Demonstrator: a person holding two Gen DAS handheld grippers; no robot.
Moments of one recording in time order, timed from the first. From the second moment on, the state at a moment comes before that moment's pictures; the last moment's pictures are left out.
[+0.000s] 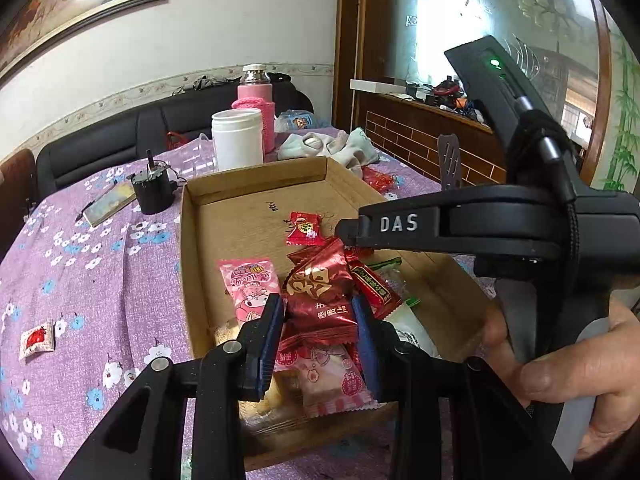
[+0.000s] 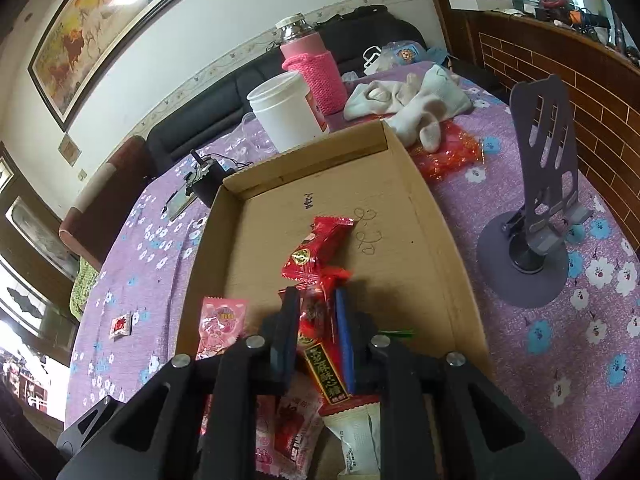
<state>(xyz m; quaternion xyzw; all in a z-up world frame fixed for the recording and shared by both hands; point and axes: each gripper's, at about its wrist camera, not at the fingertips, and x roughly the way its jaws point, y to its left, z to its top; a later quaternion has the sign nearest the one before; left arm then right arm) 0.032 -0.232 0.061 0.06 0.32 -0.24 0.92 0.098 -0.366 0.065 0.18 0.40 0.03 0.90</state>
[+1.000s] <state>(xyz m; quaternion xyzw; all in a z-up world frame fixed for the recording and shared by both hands) 0.081 -0.051 0.091 0.02 0.34 -0.13 0.93 0.086 -0.339 0.082 0.16 0.36 0.07 0.92</state>
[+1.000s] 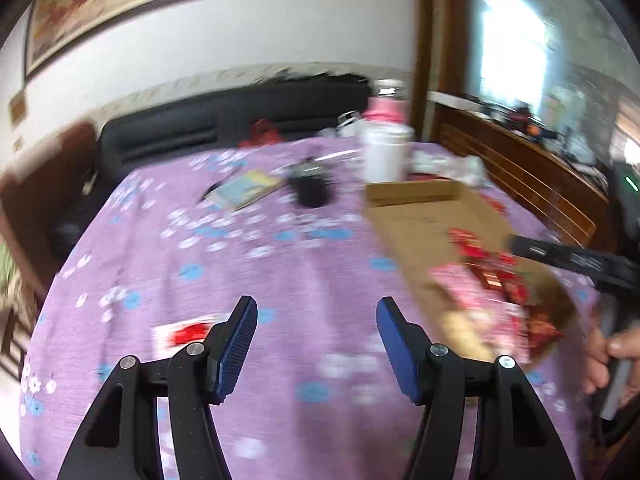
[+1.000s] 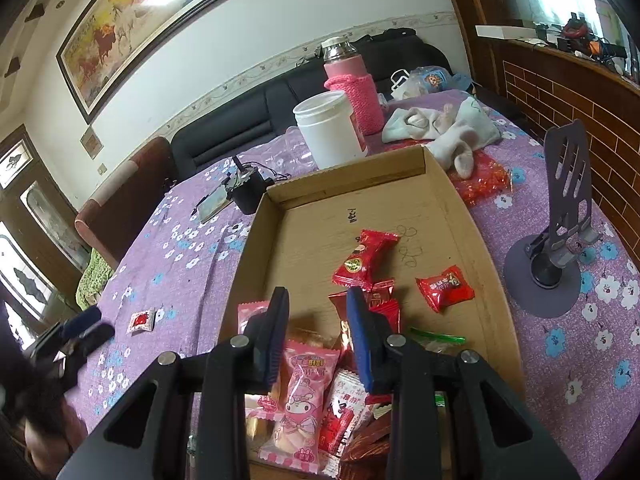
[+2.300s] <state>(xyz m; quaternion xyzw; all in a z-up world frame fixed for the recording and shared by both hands) 0.118 0.009 0.013 -0.05 0.43 -0.01 0.90 0.069 -0.252 0.077 0.09 0.40 0.26 0.87</state>
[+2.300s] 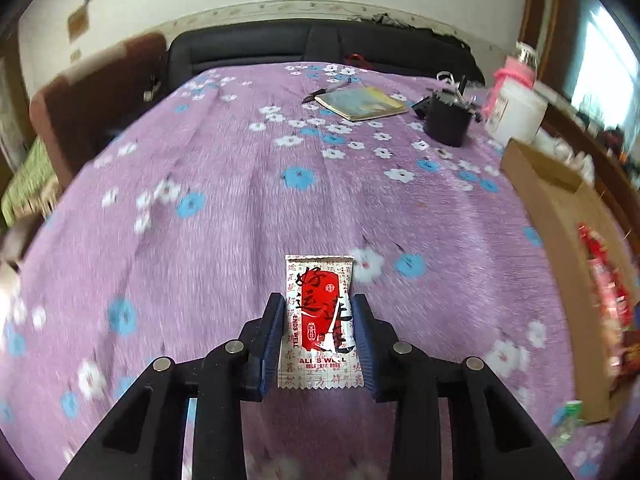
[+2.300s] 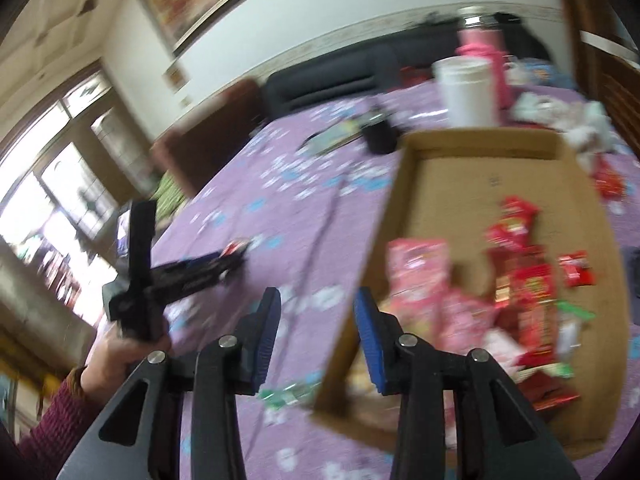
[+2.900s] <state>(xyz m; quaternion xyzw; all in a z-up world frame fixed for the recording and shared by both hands) 0.102 0.018 0.012 -0.07 0.41 -0.05 0.91 0.064 -0.145 0.041 -0.12 0.51 0.23 0.82</state>
